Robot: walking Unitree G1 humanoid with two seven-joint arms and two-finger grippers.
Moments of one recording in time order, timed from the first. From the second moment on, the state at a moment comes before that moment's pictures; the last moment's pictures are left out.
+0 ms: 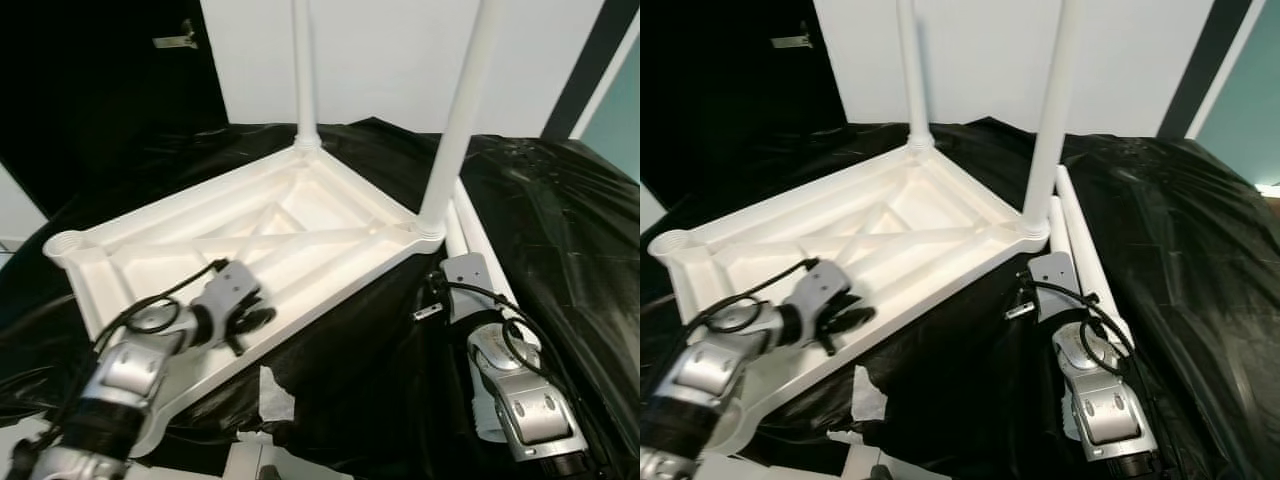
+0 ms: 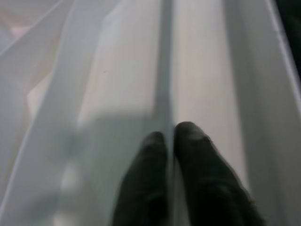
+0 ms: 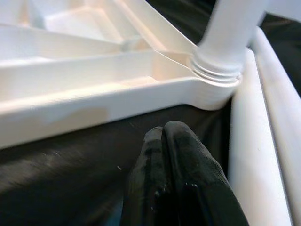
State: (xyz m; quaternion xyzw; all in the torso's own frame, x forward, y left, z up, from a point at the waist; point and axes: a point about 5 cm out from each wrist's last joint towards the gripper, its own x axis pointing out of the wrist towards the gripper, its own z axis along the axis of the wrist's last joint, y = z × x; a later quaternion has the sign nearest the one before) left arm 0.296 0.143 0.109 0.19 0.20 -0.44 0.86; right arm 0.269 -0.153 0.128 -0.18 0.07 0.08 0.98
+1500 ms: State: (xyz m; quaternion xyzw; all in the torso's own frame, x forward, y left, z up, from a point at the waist) left arm 0.332 0.039 0.118 -0.15 0.09 -0.25 0.95; right arm 0.271 -0.147 0.133 -0.17 0.06 0.09 0.98
